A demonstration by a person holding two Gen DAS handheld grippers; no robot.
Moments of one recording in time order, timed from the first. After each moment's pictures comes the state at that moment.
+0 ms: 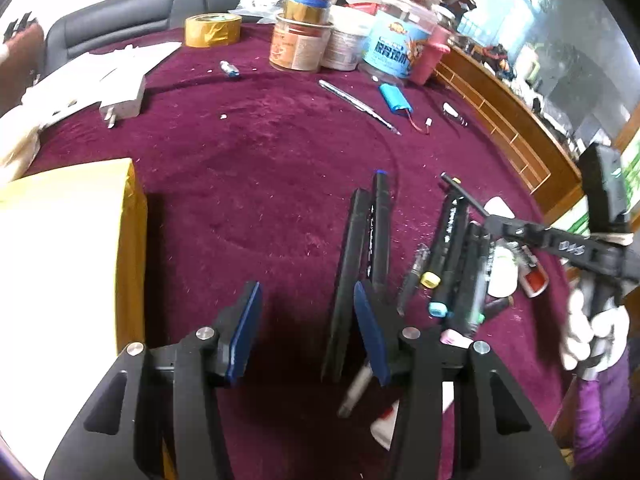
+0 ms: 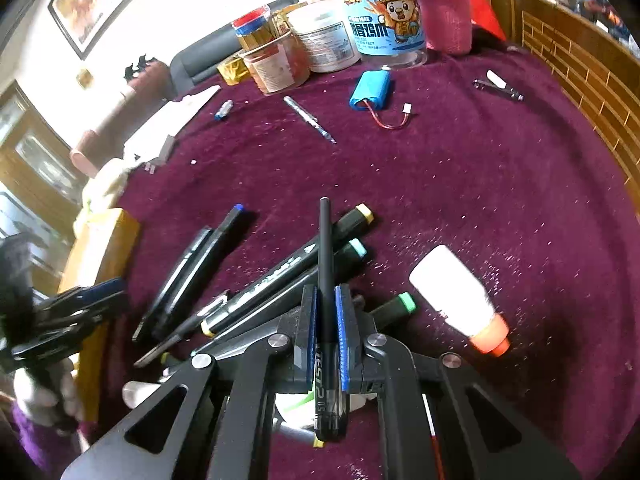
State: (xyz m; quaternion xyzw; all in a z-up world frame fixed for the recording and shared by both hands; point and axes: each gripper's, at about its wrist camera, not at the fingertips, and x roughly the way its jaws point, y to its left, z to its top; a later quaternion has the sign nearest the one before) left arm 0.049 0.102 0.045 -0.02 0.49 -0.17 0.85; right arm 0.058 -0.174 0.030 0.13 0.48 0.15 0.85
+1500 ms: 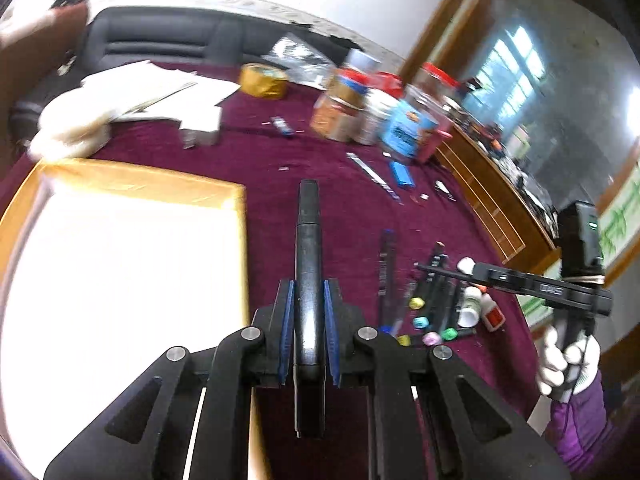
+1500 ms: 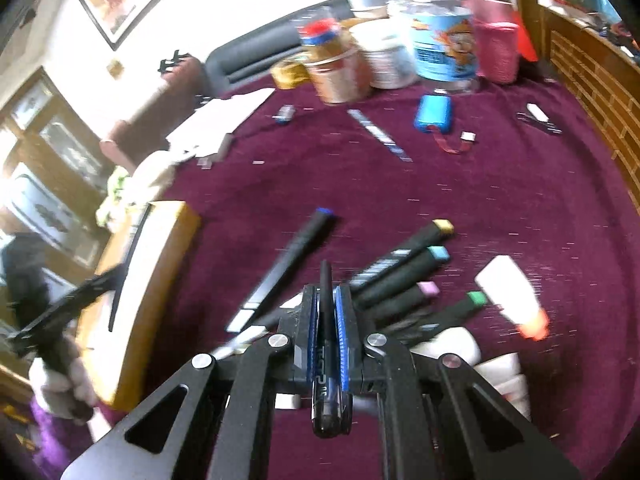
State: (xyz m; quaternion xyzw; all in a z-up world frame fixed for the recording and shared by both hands) left arm 0.006 0.197 0.086 -0.15 0.41 -0.15 0.88; right arm 0.034 -0.122 0.072 0.11 0.47 0.20 0.85
